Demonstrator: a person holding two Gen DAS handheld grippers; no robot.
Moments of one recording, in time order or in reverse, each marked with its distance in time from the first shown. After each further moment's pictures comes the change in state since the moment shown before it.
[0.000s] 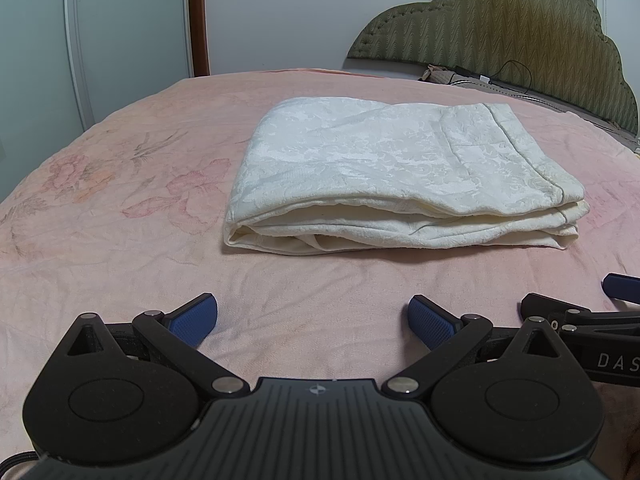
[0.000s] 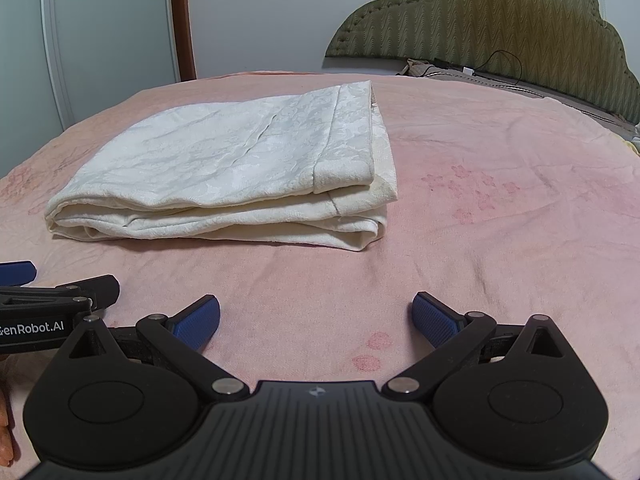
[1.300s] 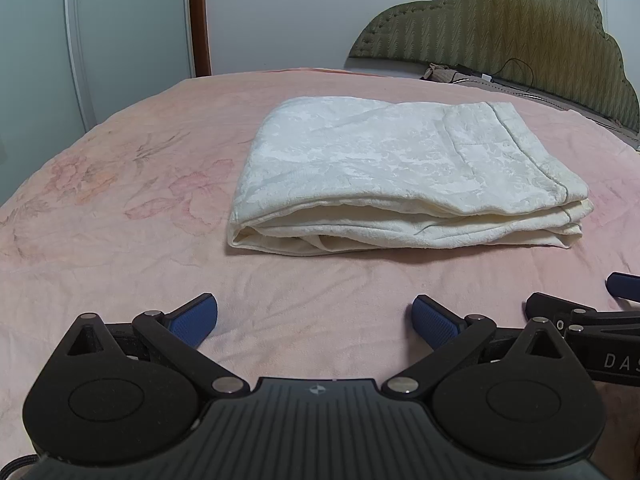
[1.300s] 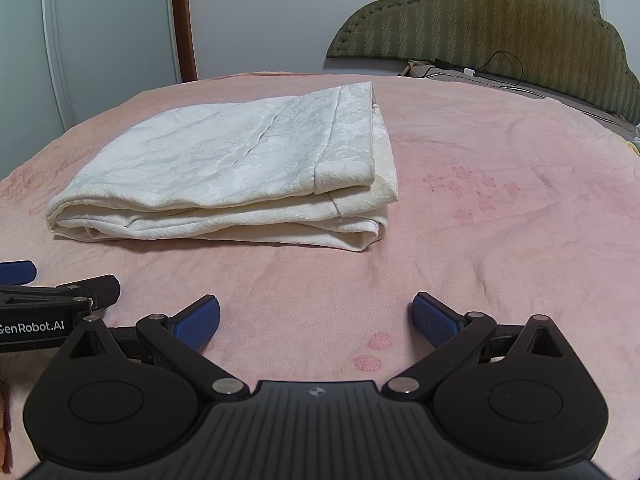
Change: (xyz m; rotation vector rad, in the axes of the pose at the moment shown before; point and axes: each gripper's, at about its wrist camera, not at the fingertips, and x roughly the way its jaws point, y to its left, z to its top) left arm 0.001 0.001 0.001 0.003 0.004 0.008; right arm 0.000 0.001 0.001 -0.001 -0.002 -0.001
